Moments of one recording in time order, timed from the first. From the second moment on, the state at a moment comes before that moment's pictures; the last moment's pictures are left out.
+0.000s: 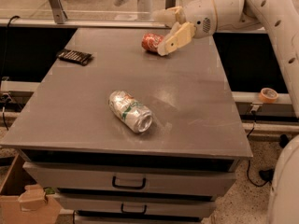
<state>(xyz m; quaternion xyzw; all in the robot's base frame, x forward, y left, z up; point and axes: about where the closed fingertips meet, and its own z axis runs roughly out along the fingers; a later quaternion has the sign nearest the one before) 0.630 -0.021 0.990 -0.57 0.55 0.43 0.44</state>
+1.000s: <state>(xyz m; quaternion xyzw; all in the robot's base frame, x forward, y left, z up) 0.695 -0.114 1.007 -0.53 0.63 0.27 0.50</state>
